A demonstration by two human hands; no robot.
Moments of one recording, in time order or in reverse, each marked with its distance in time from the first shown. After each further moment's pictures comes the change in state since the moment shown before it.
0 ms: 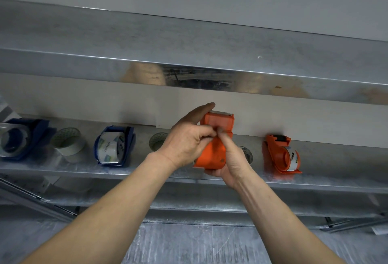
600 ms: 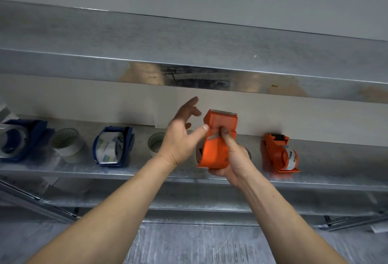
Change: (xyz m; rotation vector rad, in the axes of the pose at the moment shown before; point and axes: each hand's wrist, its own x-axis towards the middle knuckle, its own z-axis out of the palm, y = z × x) left_hand -0.002 0.006 0.006 -0.494 0.204 -0.390; right_hand -0.002 -0.004 -0.011 -0.068 0.062 0.005
